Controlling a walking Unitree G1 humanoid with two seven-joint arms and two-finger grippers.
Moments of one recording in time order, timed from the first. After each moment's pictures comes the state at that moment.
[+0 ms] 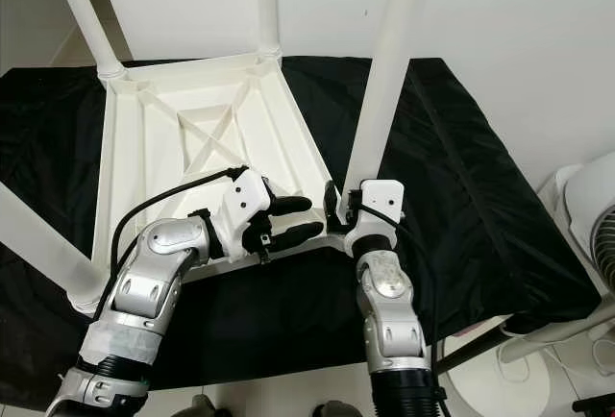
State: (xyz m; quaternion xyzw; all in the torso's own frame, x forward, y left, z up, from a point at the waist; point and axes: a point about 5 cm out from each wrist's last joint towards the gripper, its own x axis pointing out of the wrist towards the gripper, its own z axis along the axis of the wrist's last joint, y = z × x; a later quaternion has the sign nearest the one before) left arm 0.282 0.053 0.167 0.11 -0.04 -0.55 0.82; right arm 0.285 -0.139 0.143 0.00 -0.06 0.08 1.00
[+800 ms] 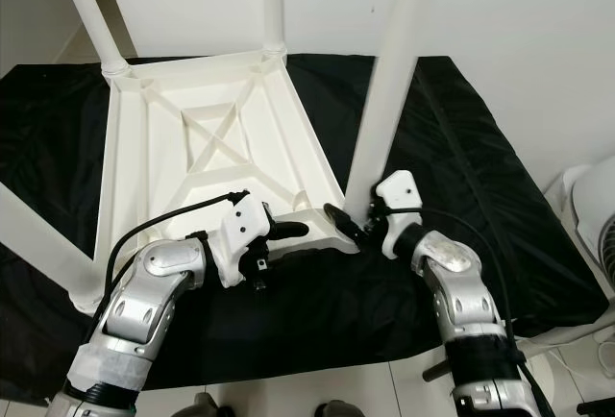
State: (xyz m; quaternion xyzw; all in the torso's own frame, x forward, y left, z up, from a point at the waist) left arm 0.263 0.058 0.150 0.12 -0.01 -0.57 0.81; right arm 0.302 -0.177 0.140 -0.11 0.00 0.37 0.92
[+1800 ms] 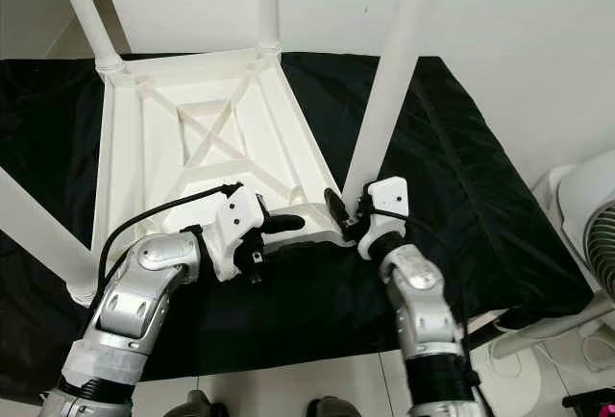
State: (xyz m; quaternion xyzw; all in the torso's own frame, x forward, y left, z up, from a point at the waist) left arm 0.268 0.061 0.158 0.11 -0.01 -0.56 0.82; right arm 0.292 -0.151 0.132 -0.01 -0.05 0.16 0.99
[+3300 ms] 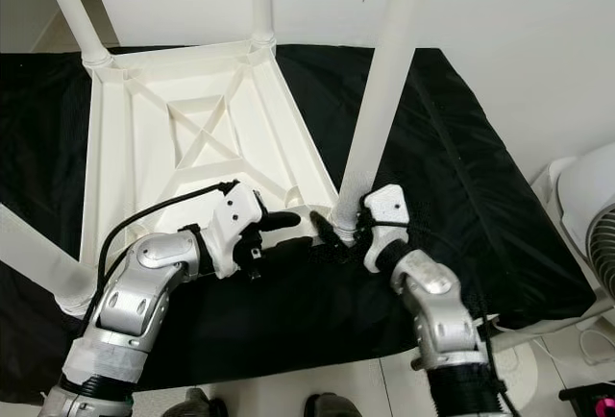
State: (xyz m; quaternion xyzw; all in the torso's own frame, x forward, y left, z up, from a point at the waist) left arm 0.270 0.062 0.155 0.11 0.00 -0.56 0.82; right arm 0.290 -0.163 0.137 -0.08 -0.01 0.32 0.94
